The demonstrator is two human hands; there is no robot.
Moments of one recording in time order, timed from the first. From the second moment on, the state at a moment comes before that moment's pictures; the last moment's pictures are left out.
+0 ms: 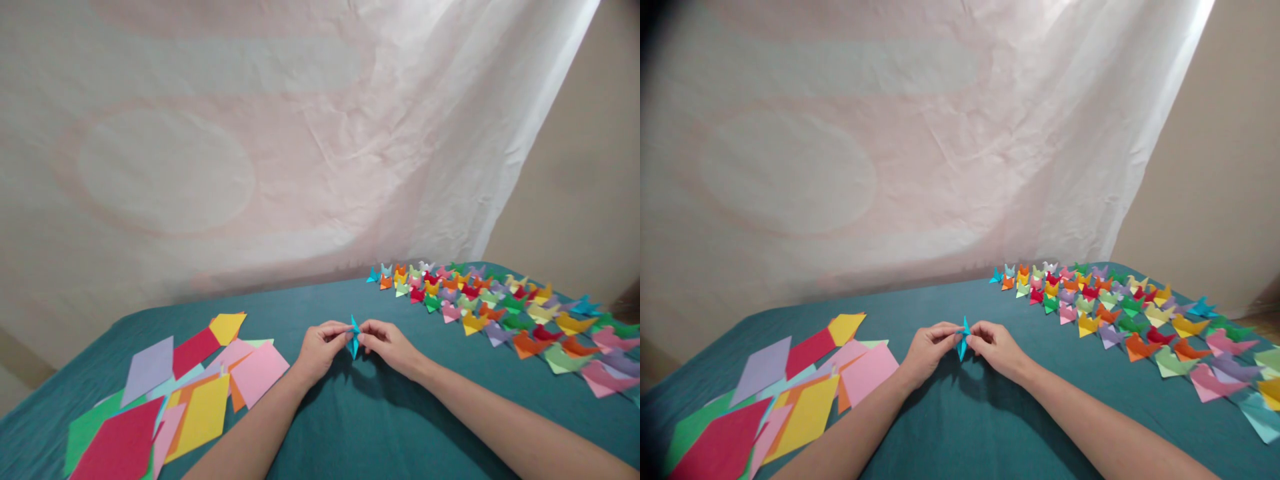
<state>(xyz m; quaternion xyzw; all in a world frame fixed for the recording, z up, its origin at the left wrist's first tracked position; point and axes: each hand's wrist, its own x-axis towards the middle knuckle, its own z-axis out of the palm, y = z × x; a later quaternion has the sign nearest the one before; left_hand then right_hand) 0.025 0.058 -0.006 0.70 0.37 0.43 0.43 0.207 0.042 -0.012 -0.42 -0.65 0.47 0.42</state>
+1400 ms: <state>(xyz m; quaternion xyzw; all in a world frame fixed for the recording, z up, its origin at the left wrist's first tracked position) 0.030 0.060 -0.012 0.63 0.41 0.44 0.49 0.204 0.040 -0.016 -0.43 -0.71 0.38 0.41</state>
